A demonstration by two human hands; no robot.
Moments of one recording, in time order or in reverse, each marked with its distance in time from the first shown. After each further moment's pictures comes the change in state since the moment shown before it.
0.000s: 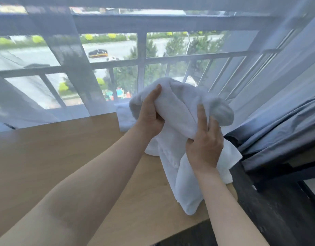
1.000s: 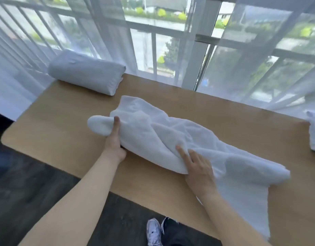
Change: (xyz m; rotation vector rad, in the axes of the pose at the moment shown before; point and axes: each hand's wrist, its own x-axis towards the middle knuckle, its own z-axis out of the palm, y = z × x) left_hand -0.435 0.239 -0.553 -0.056 0.804 0.407; right_hand -0.338 -0.414 0.121 0.299 -0.711 -0.837
